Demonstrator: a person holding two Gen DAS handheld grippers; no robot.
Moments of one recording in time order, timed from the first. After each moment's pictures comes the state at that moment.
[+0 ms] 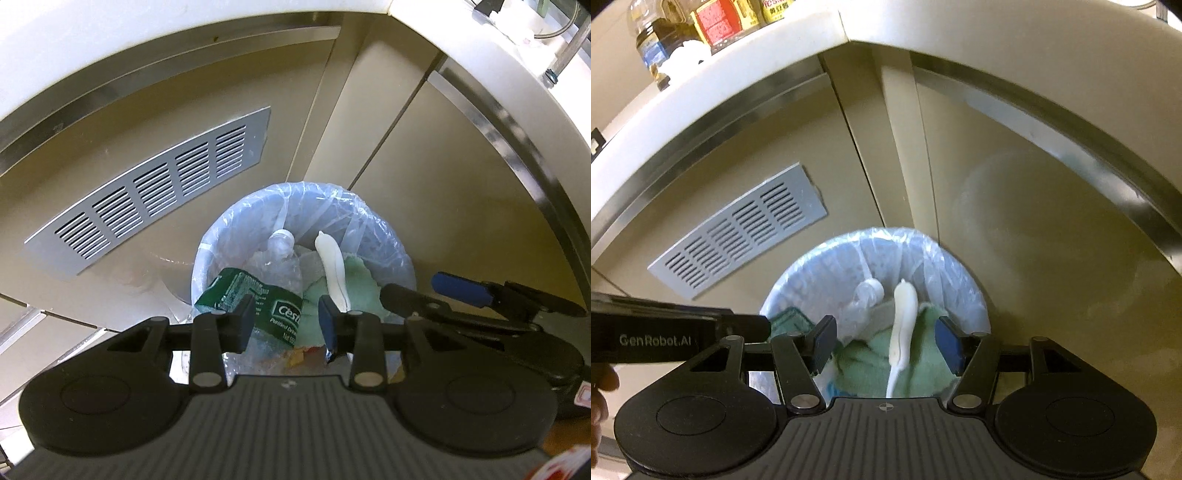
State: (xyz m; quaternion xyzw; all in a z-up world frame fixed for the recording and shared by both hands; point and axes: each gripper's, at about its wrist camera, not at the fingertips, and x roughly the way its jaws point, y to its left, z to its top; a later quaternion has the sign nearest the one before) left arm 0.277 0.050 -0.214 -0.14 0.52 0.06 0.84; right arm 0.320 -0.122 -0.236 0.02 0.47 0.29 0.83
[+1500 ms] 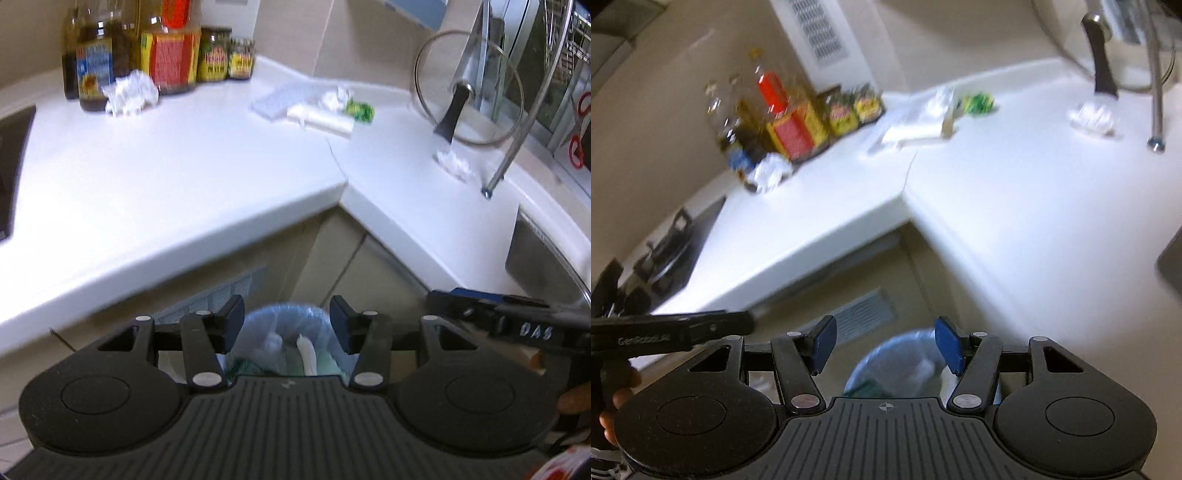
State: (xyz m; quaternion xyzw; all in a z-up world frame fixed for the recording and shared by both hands) left arm 0.217 0.059 -0.056 -0.13 0.37 0.09 0.92; right arm 0.314 -0.173 -0.089 0.09 0.37 0.37 0.85
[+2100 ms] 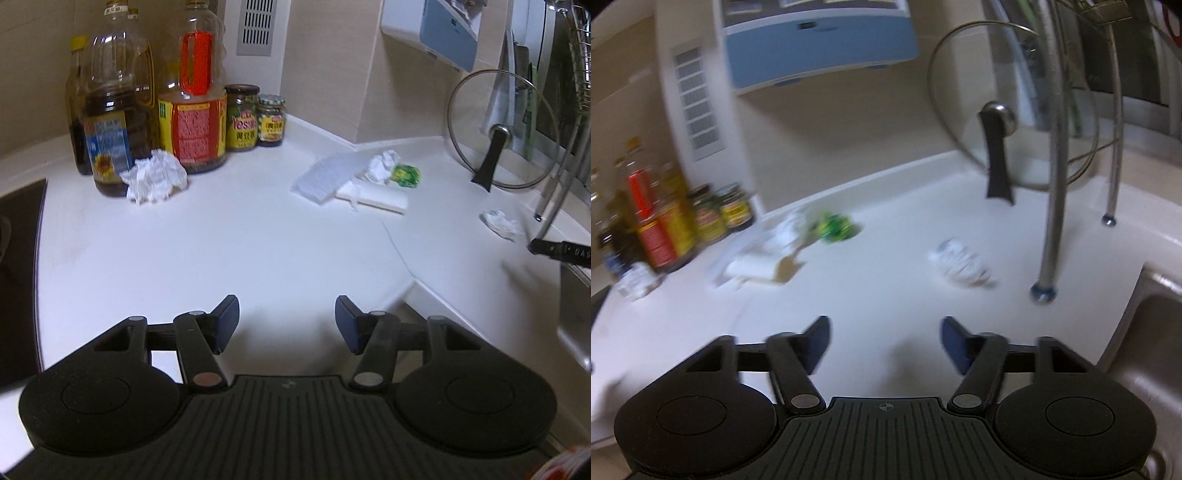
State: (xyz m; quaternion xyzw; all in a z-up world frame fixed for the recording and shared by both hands) left arm 0.289 0.136 -0.027 -0.08 0.32 0.12 0.94; right arm 0.460 -0.230 -0.059 0.07 0.27 0.22 0.93
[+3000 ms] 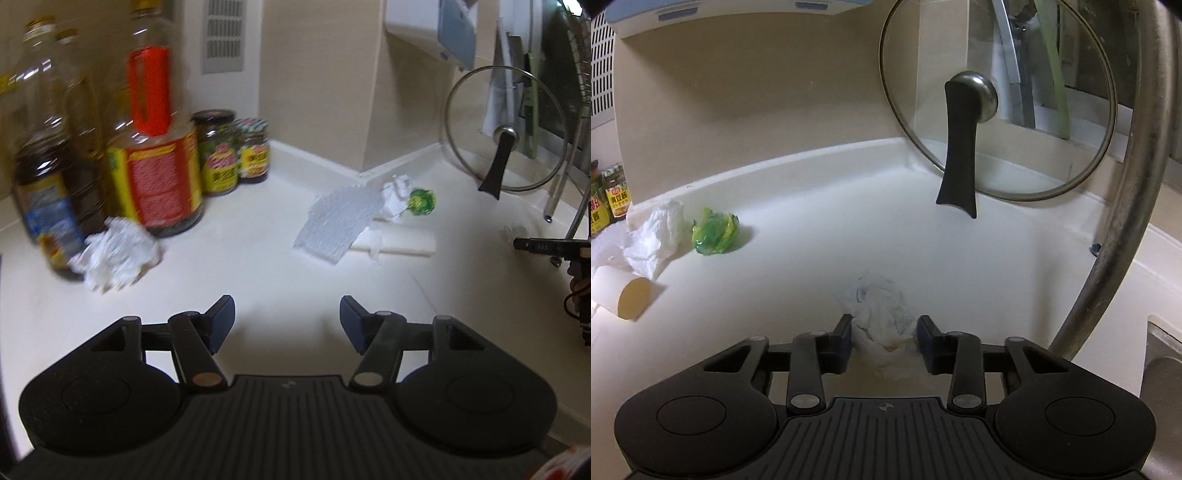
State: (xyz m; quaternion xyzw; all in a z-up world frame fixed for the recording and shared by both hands) left arm 0.390 0.179 -0.031 -0.03 0.30 0.07 0.95; right arm 0.589 -0.198 -0.107 0.00 0.28 0.12 0.95
